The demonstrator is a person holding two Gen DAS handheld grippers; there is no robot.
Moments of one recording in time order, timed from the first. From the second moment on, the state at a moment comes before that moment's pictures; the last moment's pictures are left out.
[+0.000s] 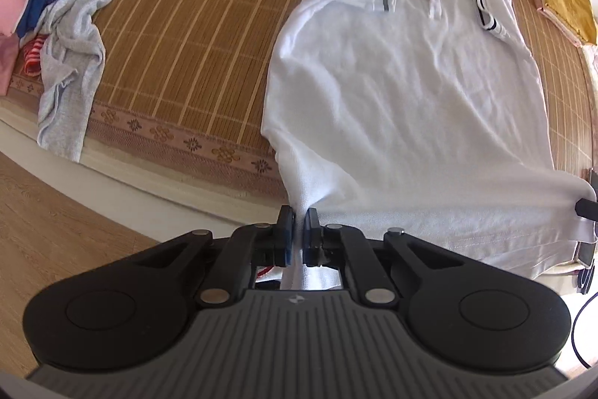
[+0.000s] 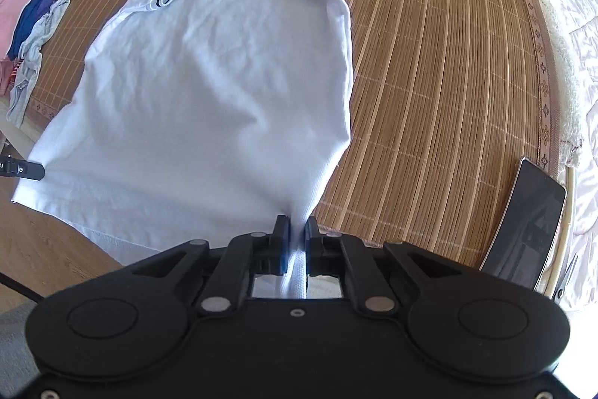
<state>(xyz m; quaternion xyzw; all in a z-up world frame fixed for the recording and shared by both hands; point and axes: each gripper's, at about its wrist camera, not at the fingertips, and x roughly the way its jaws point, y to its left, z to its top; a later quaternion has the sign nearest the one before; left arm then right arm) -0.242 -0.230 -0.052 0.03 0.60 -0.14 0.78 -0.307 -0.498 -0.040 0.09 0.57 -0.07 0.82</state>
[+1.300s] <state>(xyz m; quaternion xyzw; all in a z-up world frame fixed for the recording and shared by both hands) -0.096 -0.281 -0.050 0.03 0.59 -0.16 0.79 -0.225 -0.540 -0.041 0.12 0.51 -0.13 0.84</state>
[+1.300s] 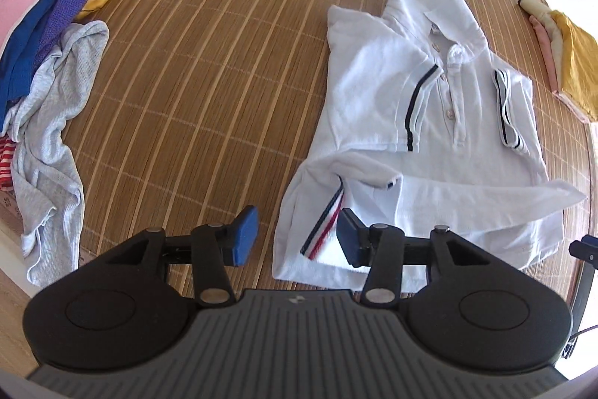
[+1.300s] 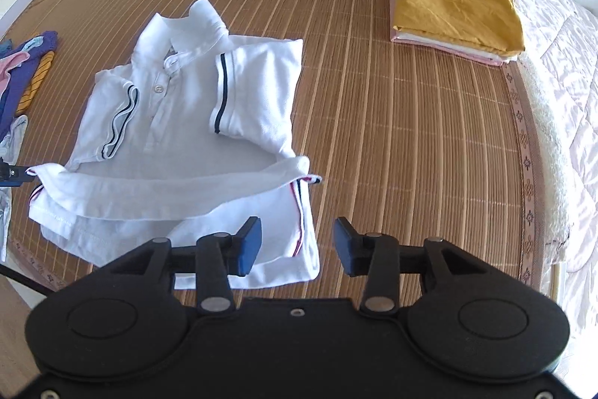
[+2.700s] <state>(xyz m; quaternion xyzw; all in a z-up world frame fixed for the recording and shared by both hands) -0.037 -0.319 -0.038 0.04 0.57 -0.15 0.81 -0.177 -0.581 -0.042 0.23 0.49 -0.13 0.83</state>
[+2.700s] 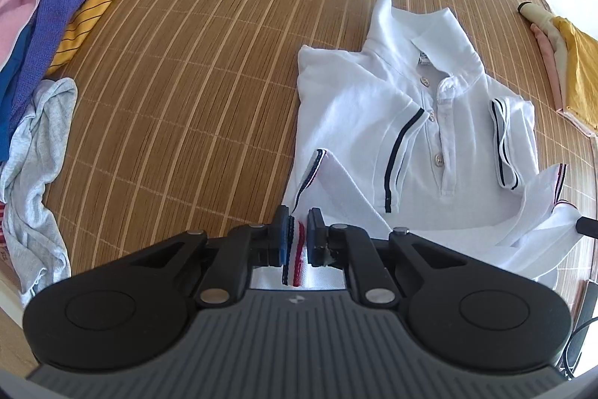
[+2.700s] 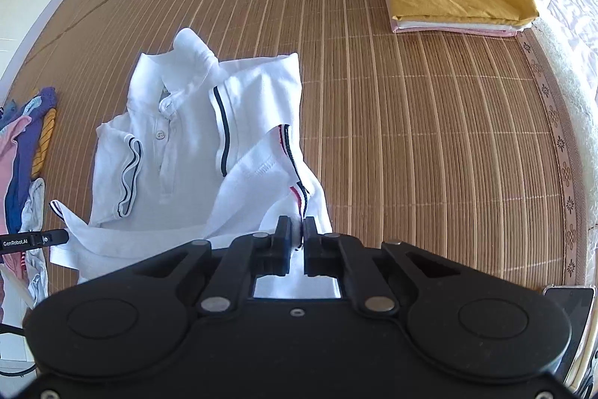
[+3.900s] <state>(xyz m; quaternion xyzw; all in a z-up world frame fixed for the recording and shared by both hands) 0.022 -0.304 -0.047 0.04 0.58 -0.13 0.80 -0.100 -0.575 -0.049 0.17 0.52 -0.08 0.84</state>
